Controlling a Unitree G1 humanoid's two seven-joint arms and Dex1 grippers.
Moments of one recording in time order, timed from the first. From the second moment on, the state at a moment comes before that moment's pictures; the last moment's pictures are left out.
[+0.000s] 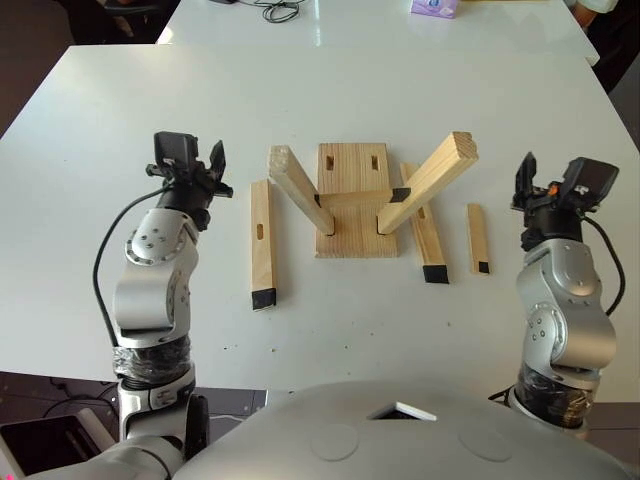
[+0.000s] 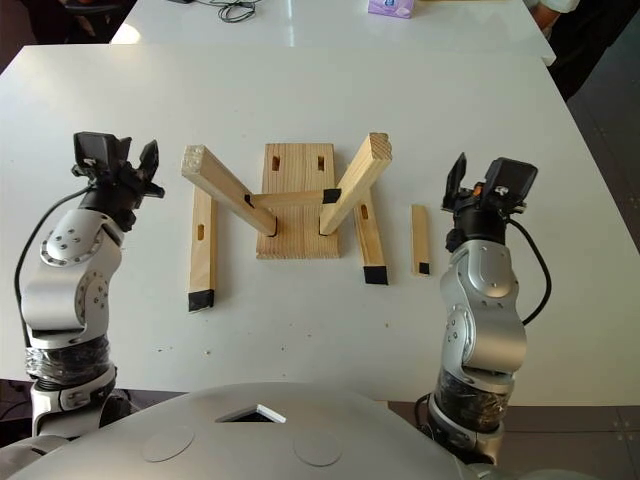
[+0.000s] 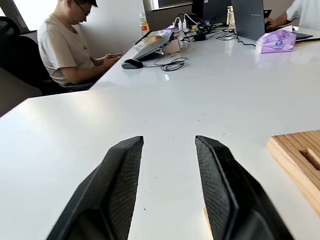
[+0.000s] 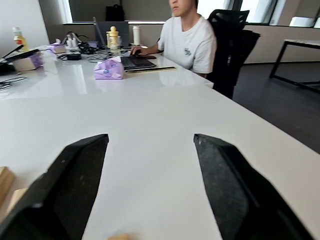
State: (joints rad) left arm -0.07 0.32 0.18 -0.48 -0.17 0.67 -0.13; right arm 0.08 -0.08 -0.20 -0.68 0.10 0.66 -0.17
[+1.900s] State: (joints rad) left arm -0.07 0.30 -0.19 -0.57 -0.12 0.77 -0.26; right arm 0.12 -0.51 0.17 -0.31 -0.21 0.40 0.30
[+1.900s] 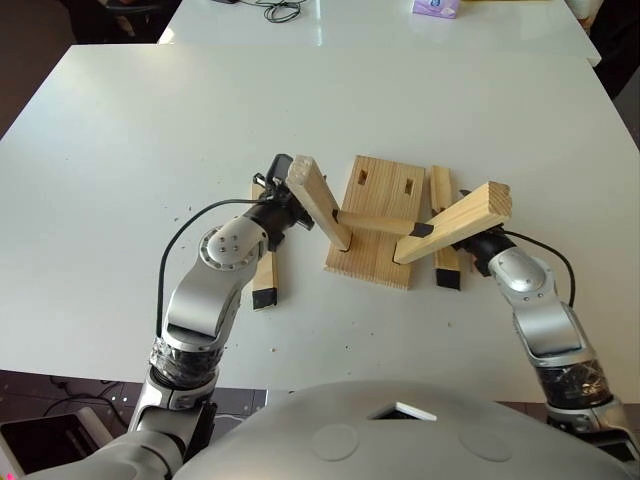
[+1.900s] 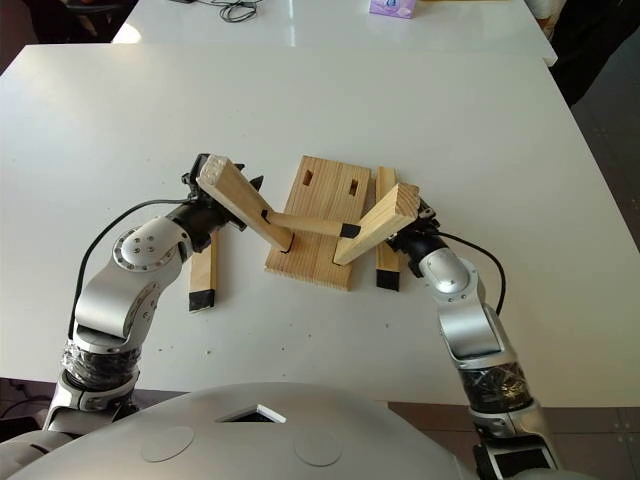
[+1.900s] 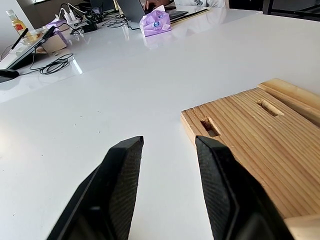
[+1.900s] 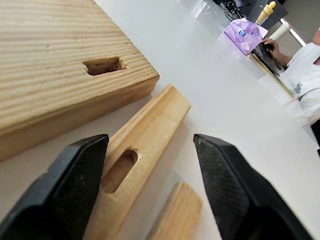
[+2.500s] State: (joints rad) left arm 0.02 0.43 -0.14 -0.58 -0.13 0.80 -0.35; right arm 0.13 -0.50 0.07 -0.58 -0.12 0.40 0.37
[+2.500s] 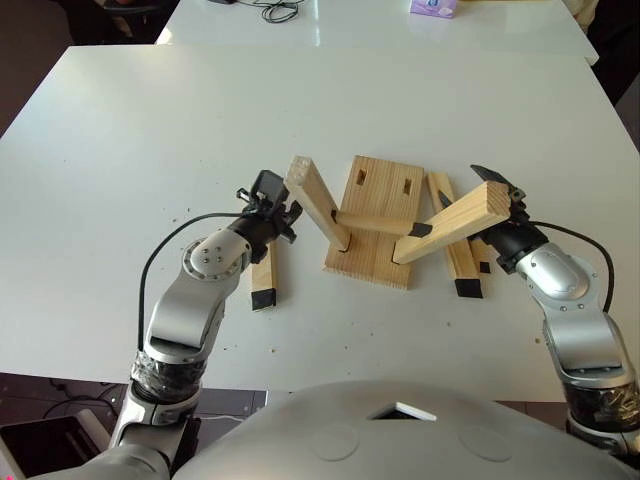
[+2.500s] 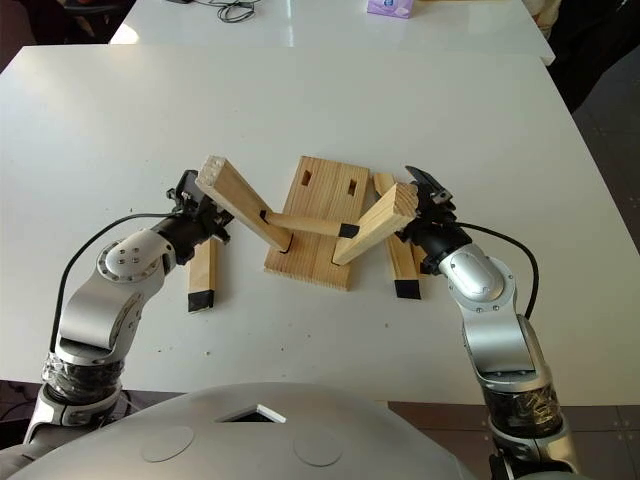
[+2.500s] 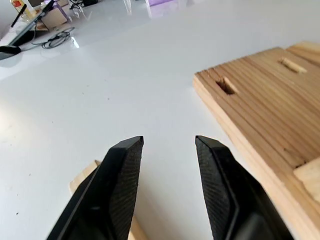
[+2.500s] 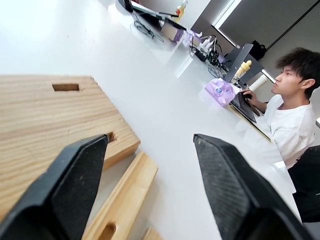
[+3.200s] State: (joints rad) left arm -0.07 0.55 -0.07 -0.66 -0.64 1.24 -0.69; right arm -0.23 -0.49 0.13 0.11 -0.16 -0.01 0.42
